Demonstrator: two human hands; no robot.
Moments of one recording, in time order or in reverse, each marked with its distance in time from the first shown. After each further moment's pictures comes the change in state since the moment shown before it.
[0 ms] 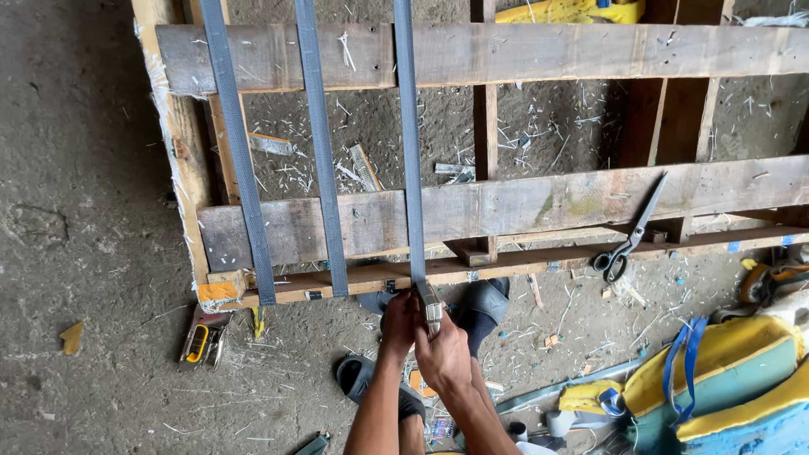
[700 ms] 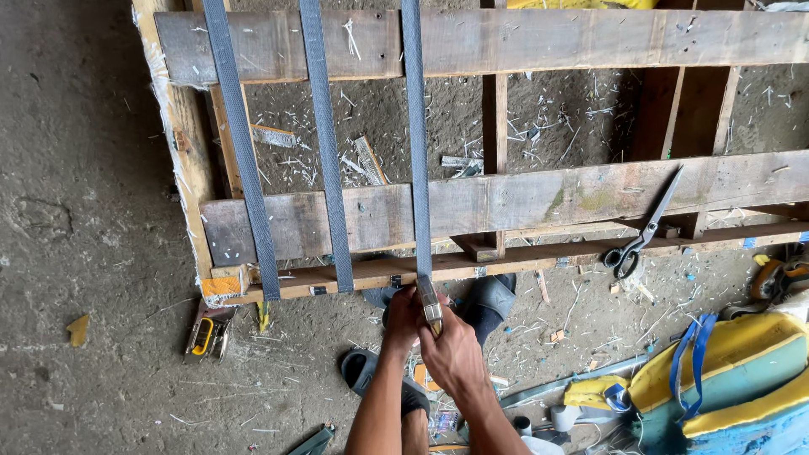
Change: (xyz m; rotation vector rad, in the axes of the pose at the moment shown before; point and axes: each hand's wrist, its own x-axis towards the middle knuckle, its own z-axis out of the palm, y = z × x) left_hand 0.005 -0.020 -0.009 -0.235 -0.129 0.010; right_hand -0.005 -0.030 -0.026 -0.056 -0.125 -0.075
